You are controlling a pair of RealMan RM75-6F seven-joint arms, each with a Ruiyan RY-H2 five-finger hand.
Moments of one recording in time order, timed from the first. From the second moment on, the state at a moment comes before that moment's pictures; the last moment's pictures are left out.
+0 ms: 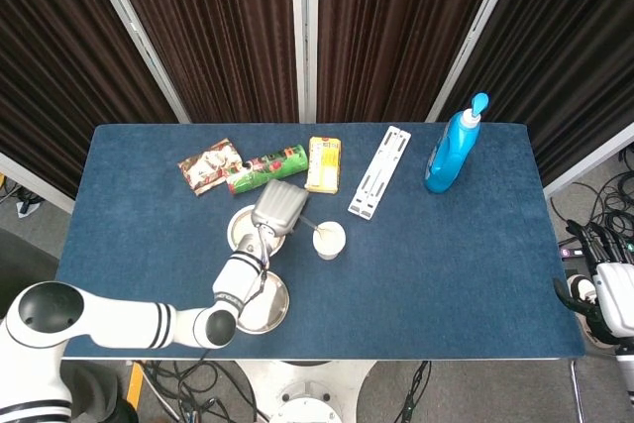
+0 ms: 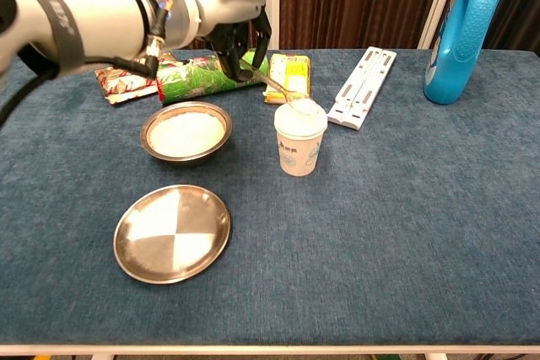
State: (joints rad) left arm -1.20 -1.65 -0.27 -1.58 0.42 1.08 0.90; right arm 0.11 -0.96 0.07 -1.62 -1.50 1.42 0.25
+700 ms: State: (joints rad) left arm -1.23 -1.73 -0.18 -1.49 0.56 1.21 1.02; right arm 0.09 -0.96 0.06 -1.62 -1.50 1.44 0.26
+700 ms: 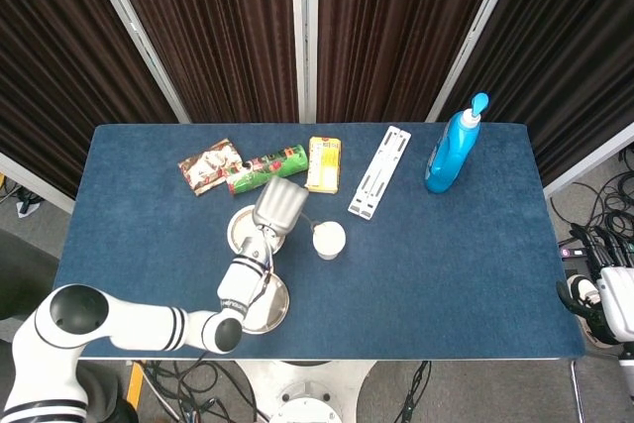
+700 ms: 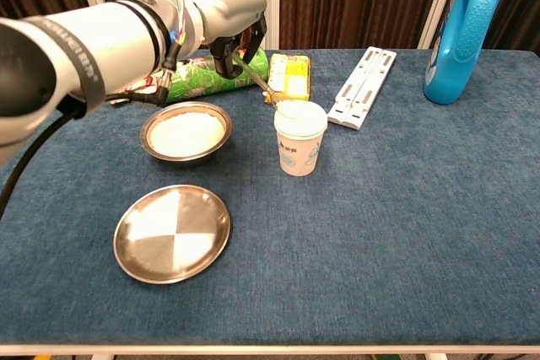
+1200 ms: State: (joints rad) left arm -1.17 -1.85 -0.03 -1.32 0.93 1.36 1.17; right arm 0.08 -0.96 0.06 -1.63 -1.51 1.45 0.26
